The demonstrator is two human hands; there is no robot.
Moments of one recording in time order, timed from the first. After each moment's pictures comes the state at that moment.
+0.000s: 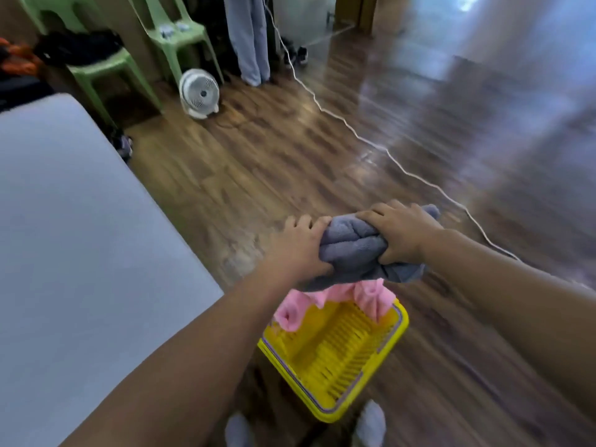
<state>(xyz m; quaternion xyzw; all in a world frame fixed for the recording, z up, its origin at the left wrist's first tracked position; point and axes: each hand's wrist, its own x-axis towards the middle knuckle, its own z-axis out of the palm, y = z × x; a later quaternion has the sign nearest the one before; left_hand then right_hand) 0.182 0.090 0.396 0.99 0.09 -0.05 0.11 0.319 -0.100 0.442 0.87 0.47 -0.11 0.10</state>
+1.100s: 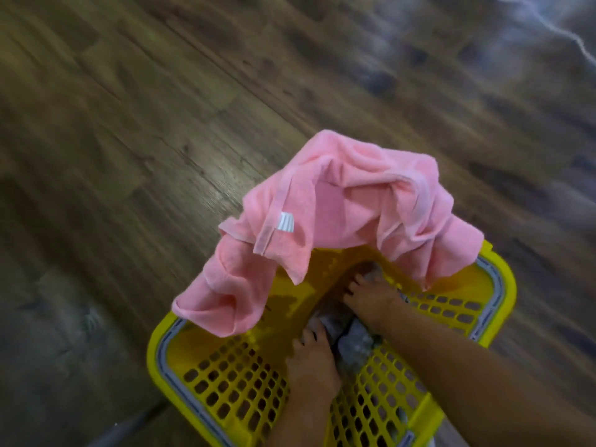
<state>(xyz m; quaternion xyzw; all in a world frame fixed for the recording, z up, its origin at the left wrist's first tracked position) 0.156 -0.050 -0.244 0.86 0.25 -0.42 0.17 0.321 -0.127 -0.234 0.76 0.48 -0.37 0.23</state>
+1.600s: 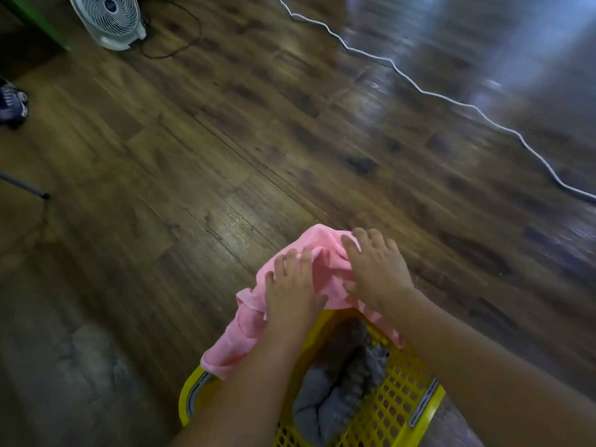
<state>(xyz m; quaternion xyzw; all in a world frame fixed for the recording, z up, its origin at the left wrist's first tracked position) 0.333 0.049 -0.067 0.98 0.20 -0.04 0.06 0.442 -0.095 -0.039 0.93 0.36 -0.07 0.08</state>
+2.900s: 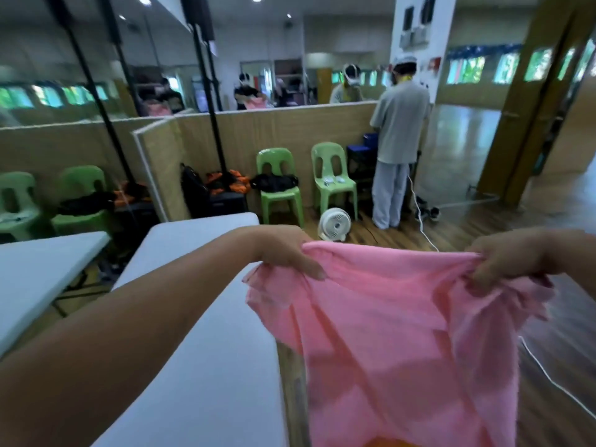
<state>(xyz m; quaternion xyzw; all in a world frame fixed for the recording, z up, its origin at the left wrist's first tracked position) 0.114 0.223 0.743 0.92 0.26 -0.08 0.28 0.445 0.009 0.721 0.77 0.51 -0.38 -0.05</state>
